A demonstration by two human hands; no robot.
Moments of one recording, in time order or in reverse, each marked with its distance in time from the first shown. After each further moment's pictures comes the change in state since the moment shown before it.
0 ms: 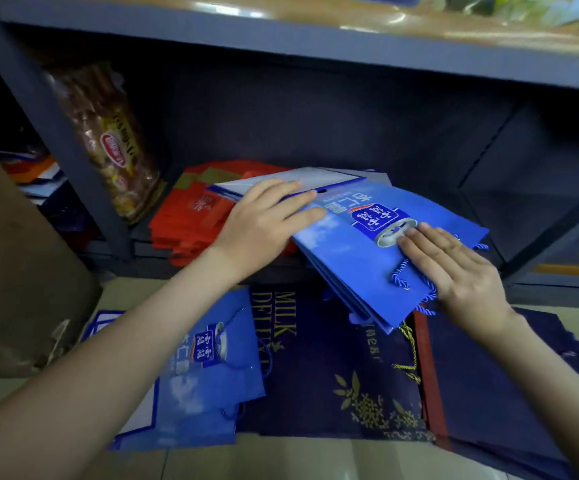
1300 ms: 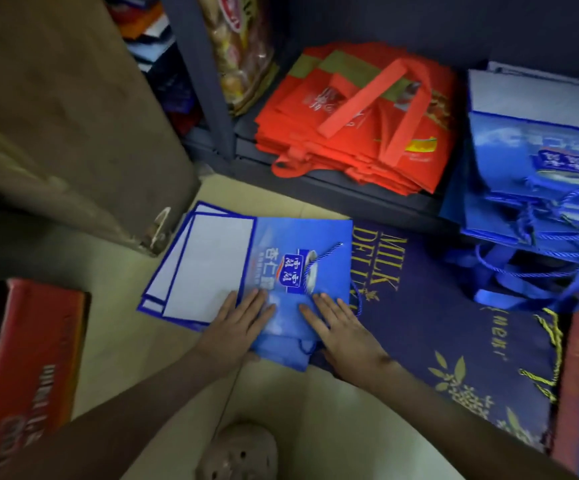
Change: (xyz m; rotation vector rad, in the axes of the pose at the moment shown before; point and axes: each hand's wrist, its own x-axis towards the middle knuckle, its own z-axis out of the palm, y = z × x) left_hand -0.361 0.083 0.022 -0.005 -1.040 -0.447; right_hand -0.036 -0.279 0.161 0.621 -0.882 -0.110
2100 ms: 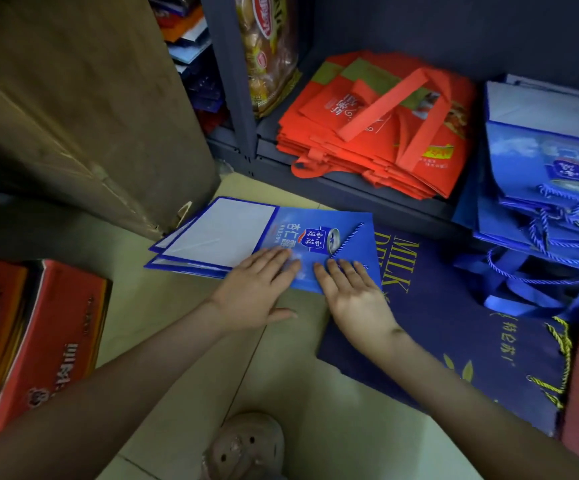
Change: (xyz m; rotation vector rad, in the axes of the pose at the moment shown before) left_hand 0.031 -0.021 -0.088 0.064 0.450 0.040; right_hand 0.031 -0.007 -0.053 -0.243 0.443 -0.006
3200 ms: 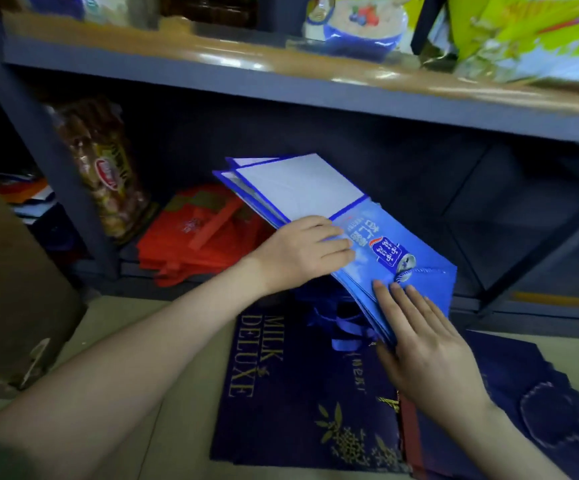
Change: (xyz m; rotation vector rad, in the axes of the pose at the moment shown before) left_hand 0.273 0.107 -0.174 -0.061 0.805 0.661; right_hand -0.143 0.127 -0.228 -0.262 0.215 0.516
